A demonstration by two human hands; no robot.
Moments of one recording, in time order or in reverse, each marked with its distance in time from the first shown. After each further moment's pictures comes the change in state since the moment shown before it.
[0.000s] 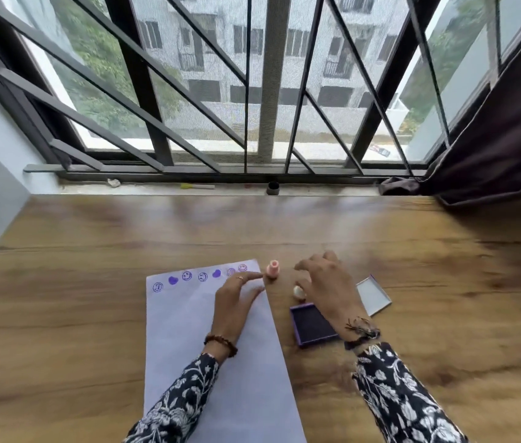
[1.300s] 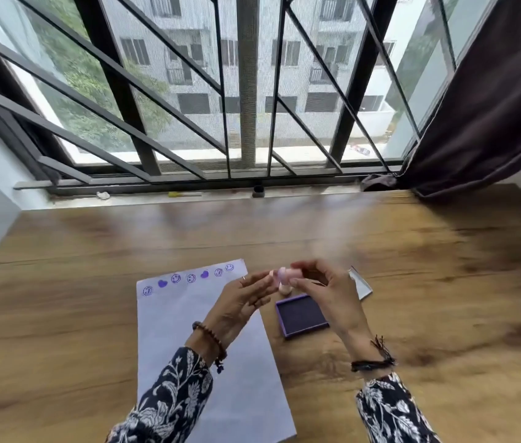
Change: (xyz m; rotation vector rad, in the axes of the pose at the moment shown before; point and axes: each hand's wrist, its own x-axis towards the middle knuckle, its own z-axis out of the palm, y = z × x) left_hand -0.007 0.050 0.004 -0.872 -0.436 -0.479; right_hand -0.058 -0.006 -0.043 1.159 0.122 0.228
